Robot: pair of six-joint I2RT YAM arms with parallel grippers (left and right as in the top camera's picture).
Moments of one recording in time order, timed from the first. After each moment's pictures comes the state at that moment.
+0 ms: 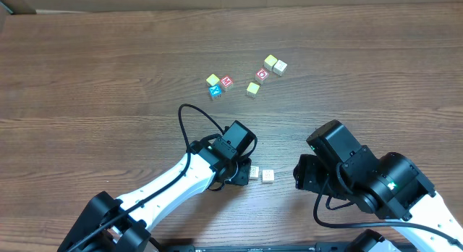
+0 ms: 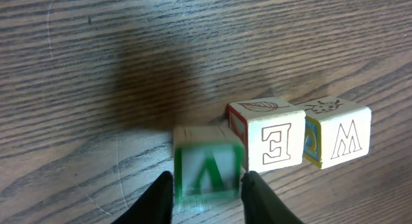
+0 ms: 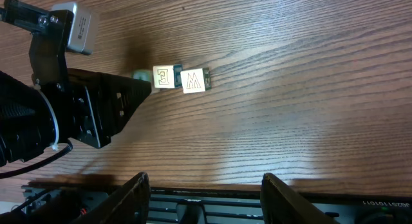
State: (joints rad) left arm -0.72 1.55 0.85 -0.62 0.12 -0.56; right arm 0.68 1.07 1.17 -1.33 -0.05 0.86
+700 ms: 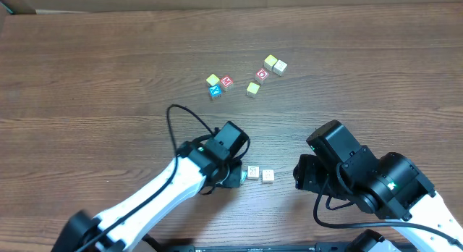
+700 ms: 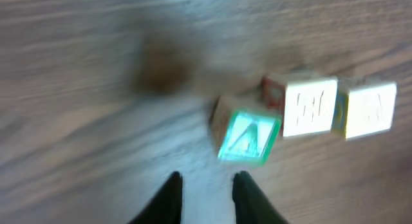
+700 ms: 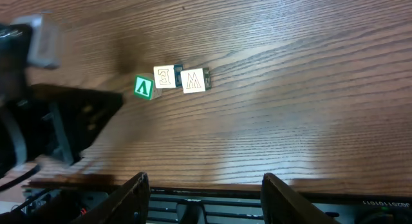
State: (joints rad) left arm -0.70 1.44 0.87 -0.80 0.06 -0.58; right arm 0.68 1.07 1.17 -1.33 -0.05 0.85
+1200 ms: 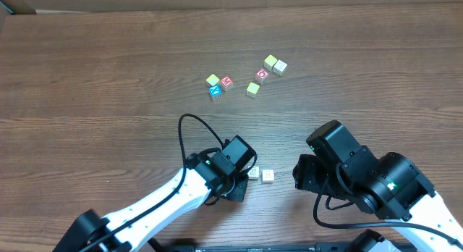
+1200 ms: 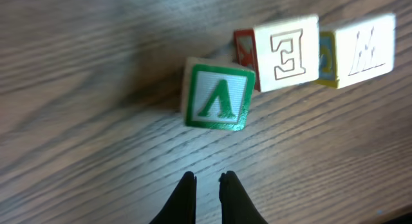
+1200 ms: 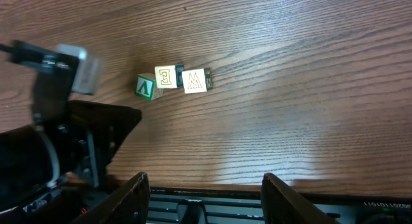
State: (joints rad) left arm -0.79 1.44 0.78 -0.70 0.09 -0.54; right arm 0.68 1.07 1.17 -1.33 -0.05 0.85
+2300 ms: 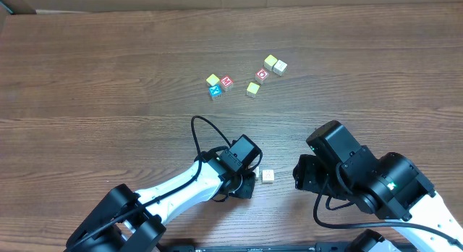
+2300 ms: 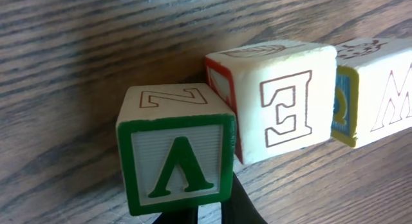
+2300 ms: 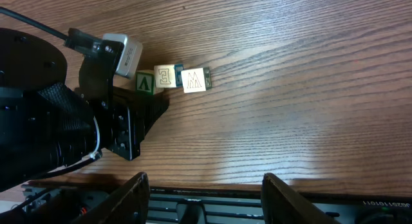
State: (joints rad) left arm -0.79 1.60 0.76 -0.52 0.17 -0.57; right arm 0.68 1.07 1.17 -1.33 -0.05 0.85
